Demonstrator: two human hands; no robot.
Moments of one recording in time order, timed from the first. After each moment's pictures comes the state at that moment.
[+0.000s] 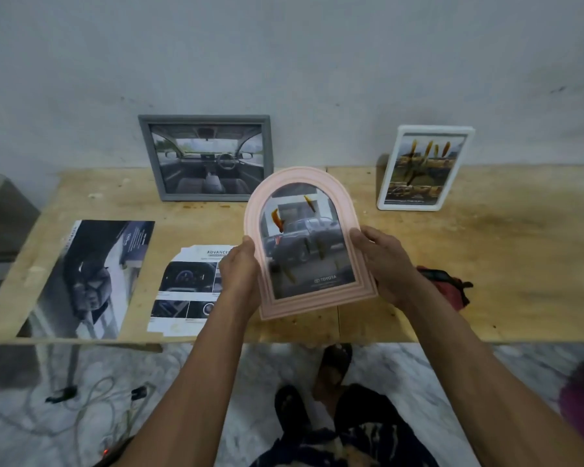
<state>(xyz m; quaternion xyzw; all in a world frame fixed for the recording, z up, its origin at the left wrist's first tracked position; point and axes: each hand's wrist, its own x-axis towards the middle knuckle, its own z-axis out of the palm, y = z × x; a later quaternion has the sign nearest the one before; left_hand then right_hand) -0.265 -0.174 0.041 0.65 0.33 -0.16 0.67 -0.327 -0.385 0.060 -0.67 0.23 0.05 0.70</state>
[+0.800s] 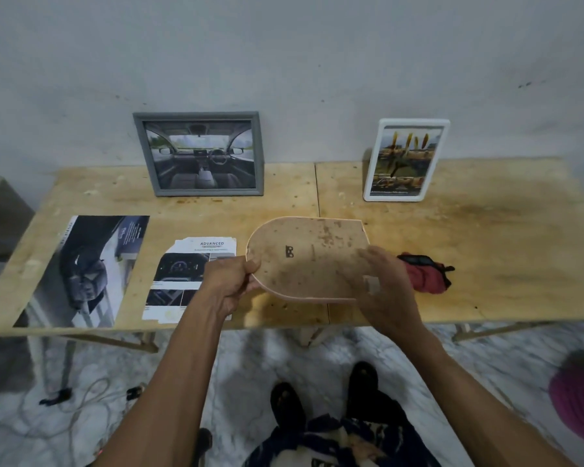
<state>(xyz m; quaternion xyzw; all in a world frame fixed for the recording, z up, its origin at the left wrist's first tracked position) -0.297 -0.150 0.041 0.64 0.28 -0.28 0.66 -0.414 -0.387 0.018 -0.92 0.09 -0.15 0.34</state>
